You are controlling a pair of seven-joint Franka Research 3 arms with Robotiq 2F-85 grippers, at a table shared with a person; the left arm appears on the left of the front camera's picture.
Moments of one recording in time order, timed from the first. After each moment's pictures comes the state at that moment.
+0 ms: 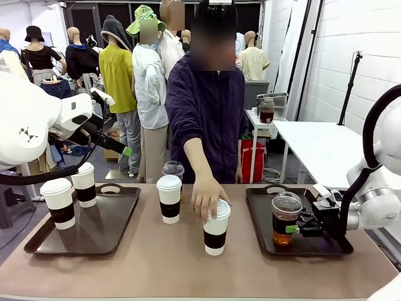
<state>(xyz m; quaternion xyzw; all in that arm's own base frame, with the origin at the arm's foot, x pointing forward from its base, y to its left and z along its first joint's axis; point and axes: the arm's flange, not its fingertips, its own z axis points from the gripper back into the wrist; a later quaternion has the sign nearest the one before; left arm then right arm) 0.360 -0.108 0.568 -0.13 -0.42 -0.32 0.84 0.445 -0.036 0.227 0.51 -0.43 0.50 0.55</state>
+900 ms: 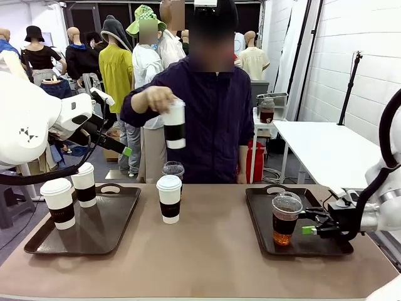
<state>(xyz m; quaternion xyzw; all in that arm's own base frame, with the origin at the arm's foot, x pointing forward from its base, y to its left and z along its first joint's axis) 0.360 -0.108 0.568 -0.13 -0.42 -0.32 0.84 0.427 -0.083 0.240 0.49 -0.43 0.48 0.59</state>
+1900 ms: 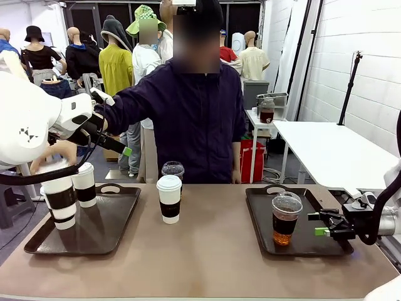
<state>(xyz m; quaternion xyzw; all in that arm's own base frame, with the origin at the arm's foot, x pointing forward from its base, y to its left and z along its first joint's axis) 0.360 -0.108 0.568 -0.13 -0.42 -0.32 0.84 0.403 -0.115 0.248 0.47 -0.44 0.45 0.62</state>
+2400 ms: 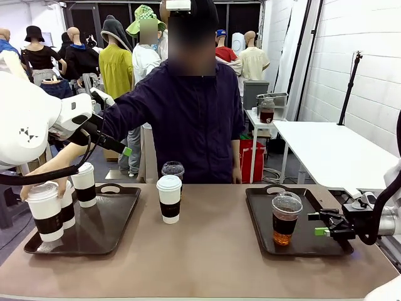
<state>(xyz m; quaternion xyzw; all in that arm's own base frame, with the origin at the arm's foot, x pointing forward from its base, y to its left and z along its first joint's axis) 0.360 -0.108 0.568 -0.13 -0.42 -0.32 0.84 0.404 -0.115 0.248 0.47 -0.44 0.45 0.62</state>
